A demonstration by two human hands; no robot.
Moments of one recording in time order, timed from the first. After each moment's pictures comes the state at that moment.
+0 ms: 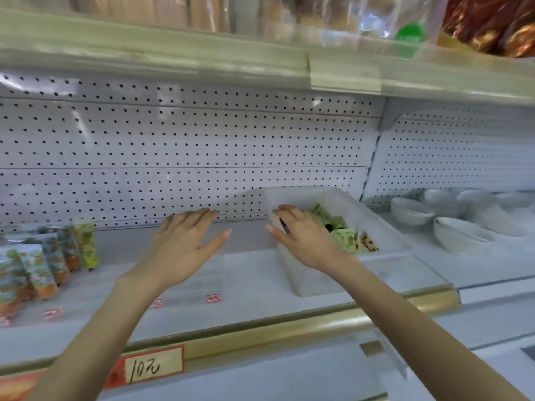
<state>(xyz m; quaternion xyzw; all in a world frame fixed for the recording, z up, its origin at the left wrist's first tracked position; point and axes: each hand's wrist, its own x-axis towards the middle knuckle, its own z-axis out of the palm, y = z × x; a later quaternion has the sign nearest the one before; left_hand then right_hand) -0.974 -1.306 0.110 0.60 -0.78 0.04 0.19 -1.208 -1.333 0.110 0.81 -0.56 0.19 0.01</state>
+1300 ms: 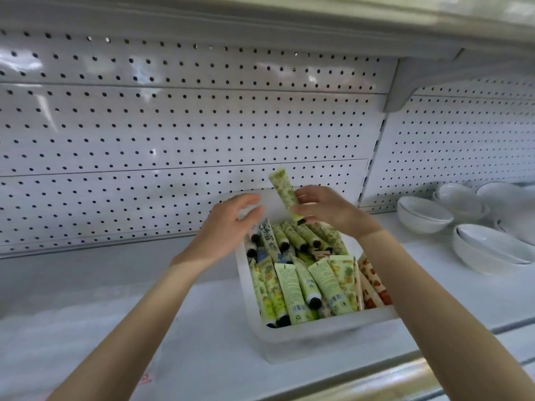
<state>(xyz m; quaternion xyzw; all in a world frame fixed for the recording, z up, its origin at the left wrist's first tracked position) -1.106 -1.457 0.103 0.48 -0.76 -0.23 0.38 -1.319 -1.488 0.122 0.67 -0.54 0.33 -0.39</state>
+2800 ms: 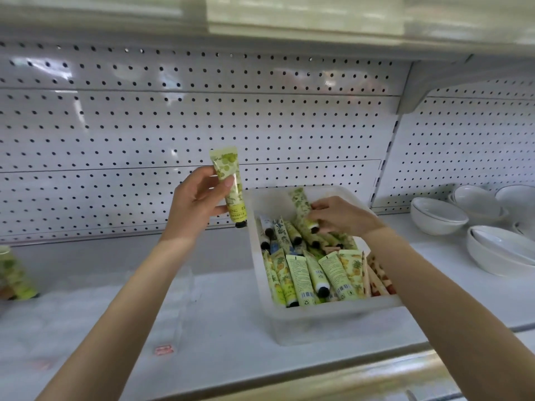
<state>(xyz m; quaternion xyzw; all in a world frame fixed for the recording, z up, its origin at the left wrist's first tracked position) -1.069 -1.408 0.138 0.40 -0.56 -0.35 0.64 -1.321 -1.488 0.111 0.64 -0.59 0.25 -0.43</state>
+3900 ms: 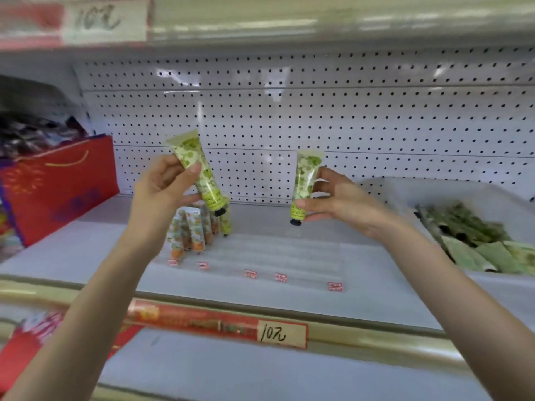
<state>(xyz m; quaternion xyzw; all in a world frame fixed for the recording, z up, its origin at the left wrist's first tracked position) -0.817 -1.233 0.152 0.47 -0.49 -0.19 0.71 -1.053 -1.340 0.145 0.71 -0.33 0.33 -0.52</state>
